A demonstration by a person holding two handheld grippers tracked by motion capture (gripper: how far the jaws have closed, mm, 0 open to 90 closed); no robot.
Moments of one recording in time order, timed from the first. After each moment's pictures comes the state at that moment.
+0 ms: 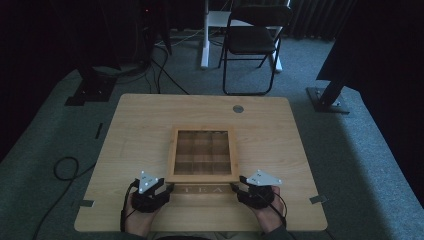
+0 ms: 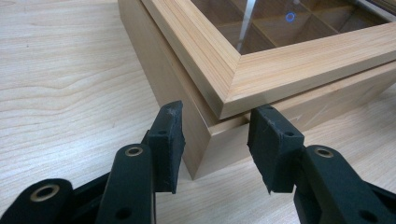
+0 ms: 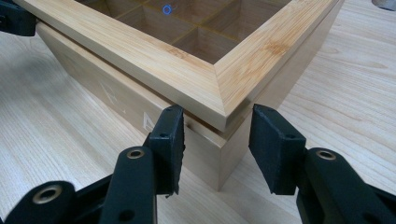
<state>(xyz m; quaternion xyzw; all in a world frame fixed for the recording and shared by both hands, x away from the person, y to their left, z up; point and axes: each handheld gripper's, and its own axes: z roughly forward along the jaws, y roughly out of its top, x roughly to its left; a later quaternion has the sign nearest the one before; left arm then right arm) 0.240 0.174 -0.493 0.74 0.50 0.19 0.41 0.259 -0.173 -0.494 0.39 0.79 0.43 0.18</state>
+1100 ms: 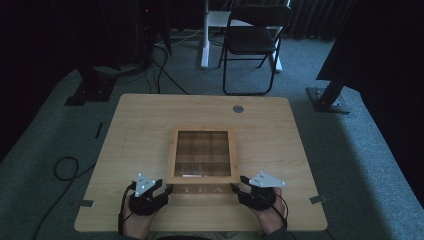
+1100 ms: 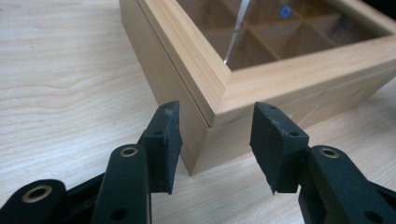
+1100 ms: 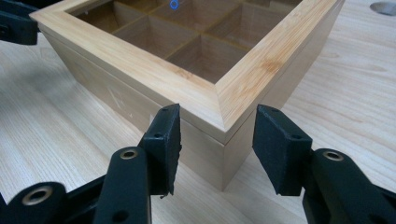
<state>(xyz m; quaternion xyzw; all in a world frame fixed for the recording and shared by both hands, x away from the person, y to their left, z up) 0.231 0.180 -0.489 0.73 0.50 0.19 0.42 0.254 -0.177 -0.492 0.39 0.78 0.45 0.18</state>
